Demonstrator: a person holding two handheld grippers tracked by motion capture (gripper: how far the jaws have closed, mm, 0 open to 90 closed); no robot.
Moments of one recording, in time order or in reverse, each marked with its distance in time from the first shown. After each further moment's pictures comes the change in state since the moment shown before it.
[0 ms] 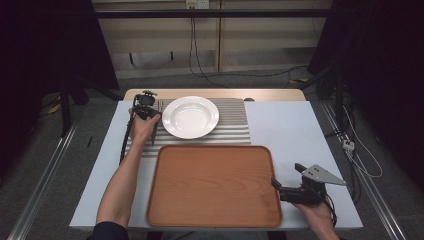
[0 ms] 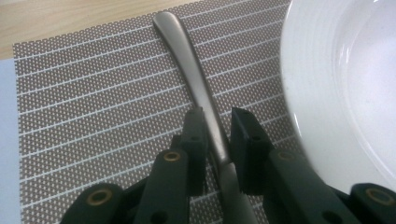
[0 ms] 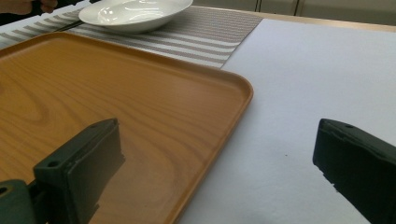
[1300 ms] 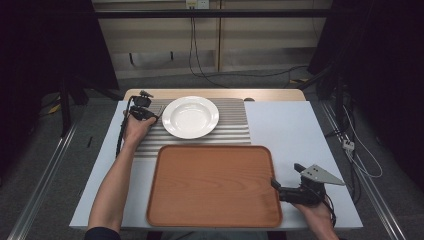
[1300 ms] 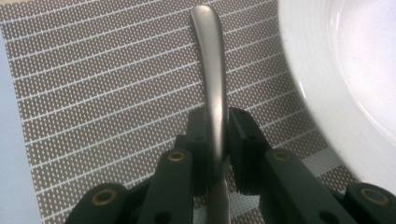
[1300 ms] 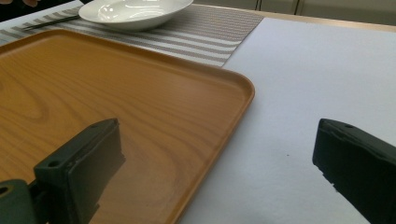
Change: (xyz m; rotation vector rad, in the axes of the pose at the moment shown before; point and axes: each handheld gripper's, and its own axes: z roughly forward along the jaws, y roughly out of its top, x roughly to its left) left arm 0.013 -0.005 -0.013 0.103 -0.078 0.005; right arm 0.002 0.000 0.001 0.007 -0.001 -0.006
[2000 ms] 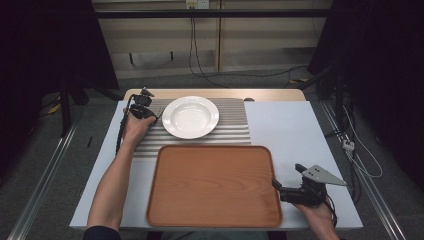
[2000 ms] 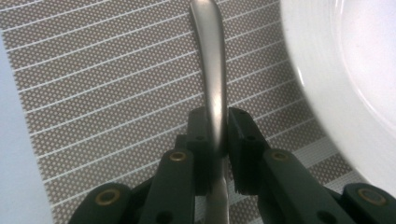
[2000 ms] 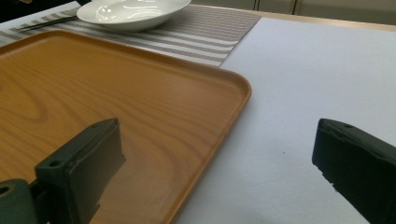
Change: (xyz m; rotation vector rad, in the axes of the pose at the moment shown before) left arm 0.000 0.006 -0.003 0.069 0.007 0.012; right arm -0.001 0.000 -0.002 -0.003 -0.006 0.006
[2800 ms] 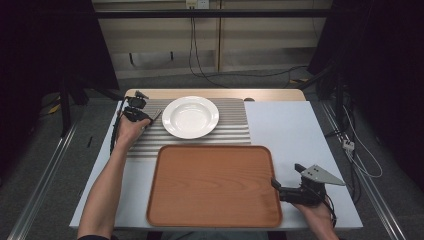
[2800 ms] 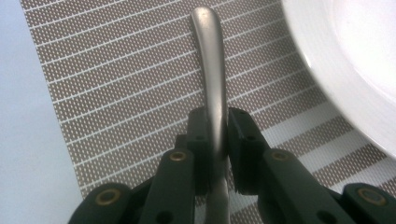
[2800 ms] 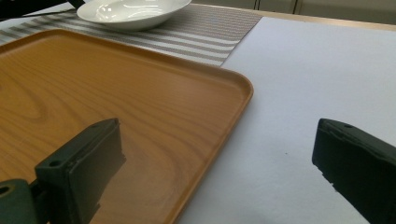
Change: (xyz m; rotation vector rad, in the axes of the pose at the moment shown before) left arm 0.007 -0.016 -0.016 -0.014 -0.018 0.018; right arm 0.001 0.000 0.001 0.005 0.000 -0.002
